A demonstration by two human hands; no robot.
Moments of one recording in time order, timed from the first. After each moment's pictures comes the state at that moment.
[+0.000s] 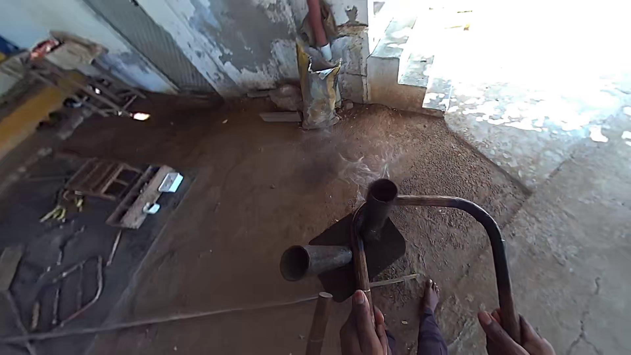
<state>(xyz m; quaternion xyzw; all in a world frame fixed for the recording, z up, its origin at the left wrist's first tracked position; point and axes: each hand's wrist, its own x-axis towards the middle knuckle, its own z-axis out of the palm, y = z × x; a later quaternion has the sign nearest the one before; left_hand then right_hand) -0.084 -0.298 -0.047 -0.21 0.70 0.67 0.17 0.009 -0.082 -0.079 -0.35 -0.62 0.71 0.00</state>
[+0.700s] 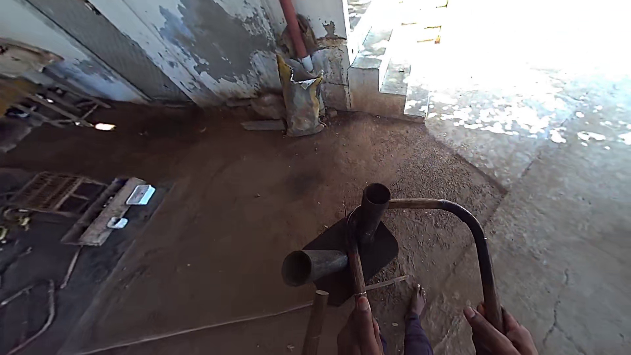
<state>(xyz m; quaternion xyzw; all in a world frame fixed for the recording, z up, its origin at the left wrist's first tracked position) -0.080 -0.311 -0.066 -0.10 0.77 0.61 0.14 0.009 -0.091 -0.075 -0.37 -0.58 0.72 0.02</state>
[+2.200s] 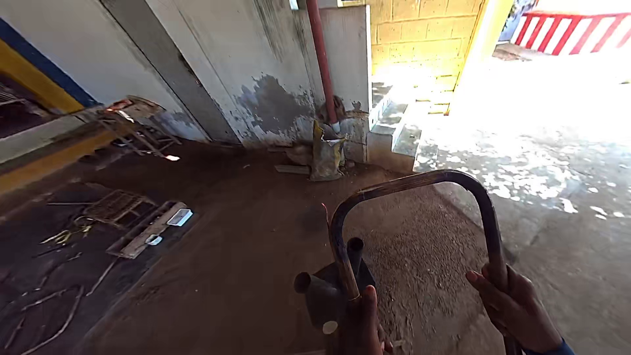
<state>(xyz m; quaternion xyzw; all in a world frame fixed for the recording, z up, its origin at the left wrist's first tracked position) -0.116 -0.221 0.057 -0.13 0.59 0.79 0.02 -0.098 0.049 0.044 -0.14 -0.72 0.67 0.10</state>
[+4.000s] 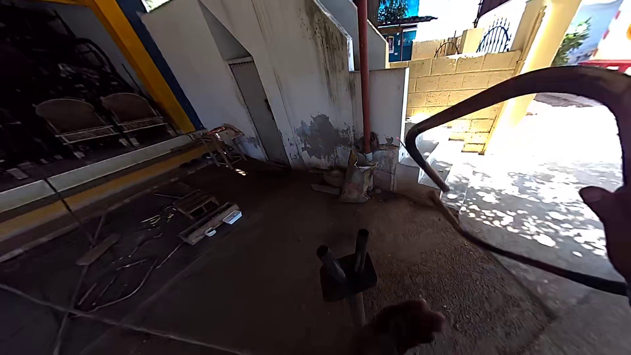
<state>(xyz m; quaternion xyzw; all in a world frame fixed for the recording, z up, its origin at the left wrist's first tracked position) -0.014 -0.214 0.128 0.30 0.43 0.85 0.06 -0.079 0.133 0.234 0.05 -0.84 0.24 0.48</state>
